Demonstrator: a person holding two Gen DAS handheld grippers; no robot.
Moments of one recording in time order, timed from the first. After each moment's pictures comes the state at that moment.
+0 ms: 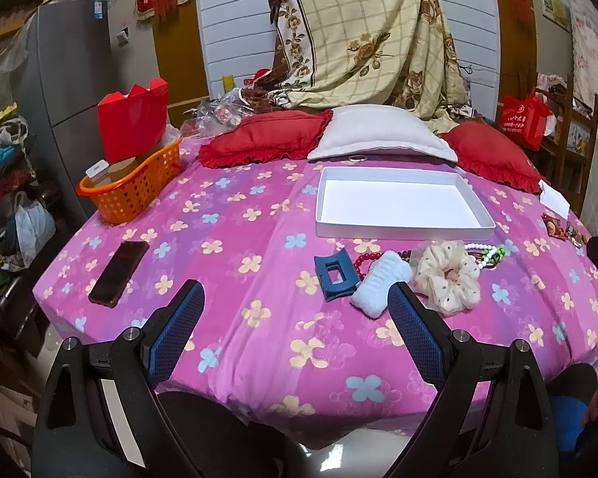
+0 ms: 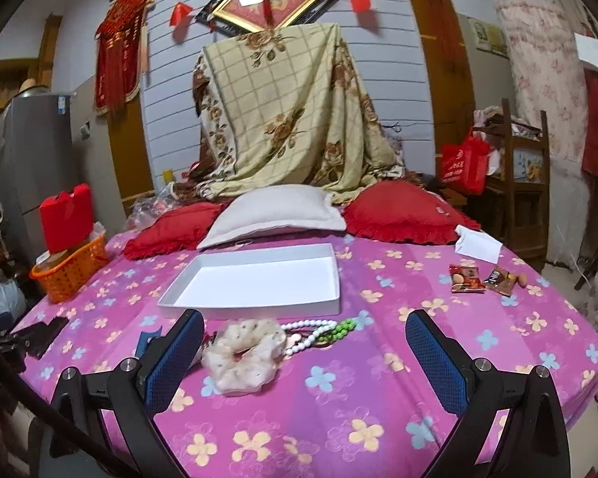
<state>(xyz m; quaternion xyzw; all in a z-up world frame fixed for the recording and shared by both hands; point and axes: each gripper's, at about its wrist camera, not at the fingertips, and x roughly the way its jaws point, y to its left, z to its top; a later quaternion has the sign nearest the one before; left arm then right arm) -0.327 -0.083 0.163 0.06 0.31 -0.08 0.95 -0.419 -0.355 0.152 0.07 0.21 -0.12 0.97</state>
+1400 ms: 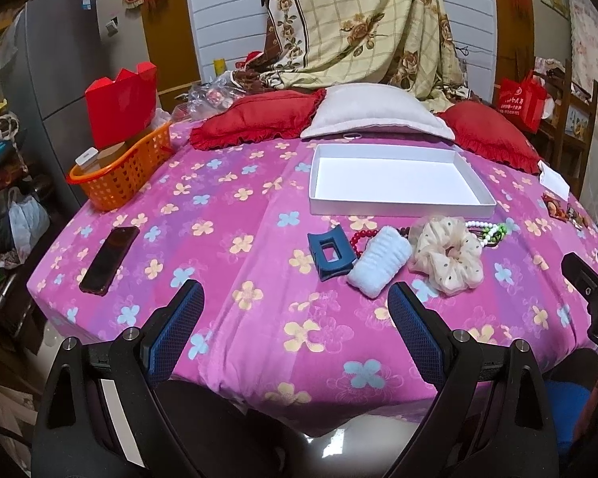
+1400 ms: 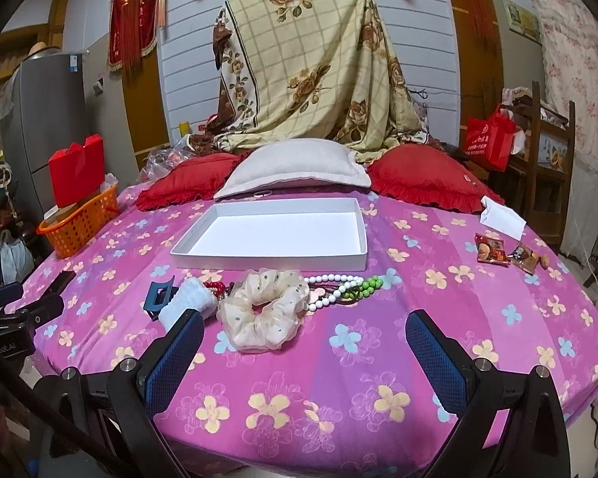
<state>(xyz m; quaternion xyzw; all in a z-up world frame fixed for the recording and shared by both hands) -0.321 -0.090 0.143 0.08 0.34 -0.09 0.93 -0.398 -0.330 0.125 0.07 0.28 -0.10 0.95</state>
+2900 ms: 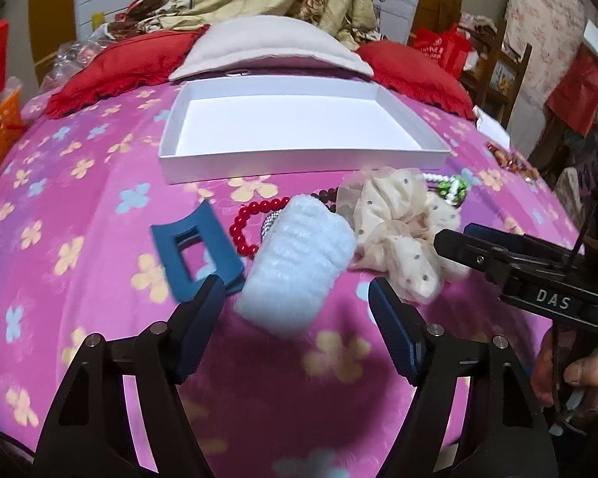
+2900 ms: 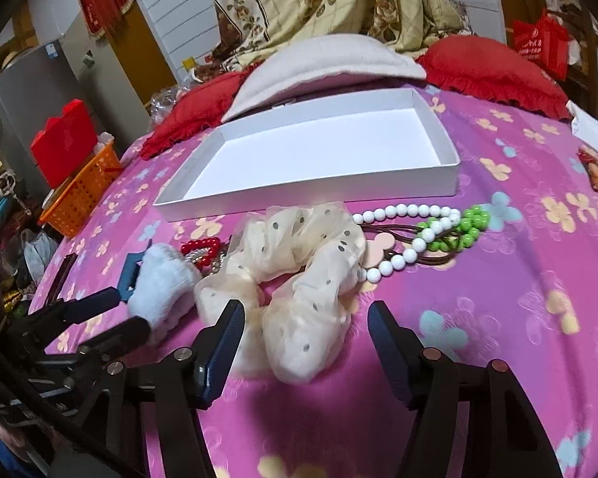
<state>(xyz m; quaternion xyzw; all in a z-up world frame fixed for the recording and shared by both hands) -0.208 -0.161 0.047 0.08 0.43 -0.29 0.86 -0.262 -0.356 0.030 0.17 0.41 -0.01 0.90</state>
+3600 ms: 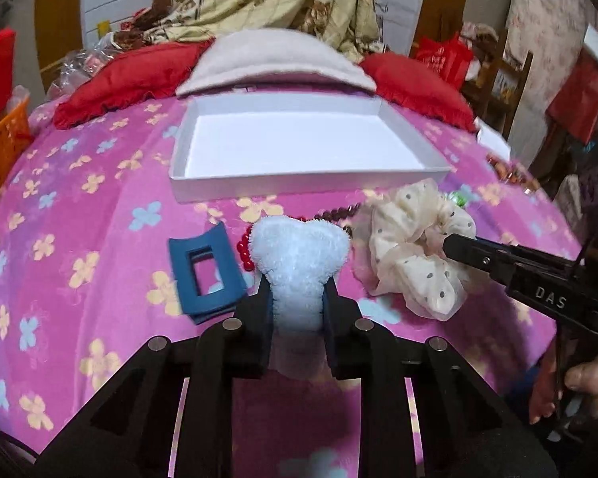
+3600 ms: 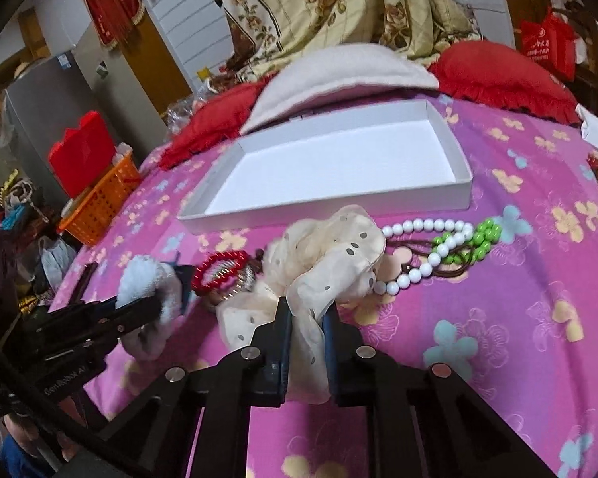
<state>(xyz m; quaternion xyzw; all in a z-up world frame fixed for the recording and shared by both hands) -0.211 -0.148 0.072 0.06 0.41 -0.28 0.87 -0.280 -0.356 0.059 0.18 0.38 0.02 0.91</state>
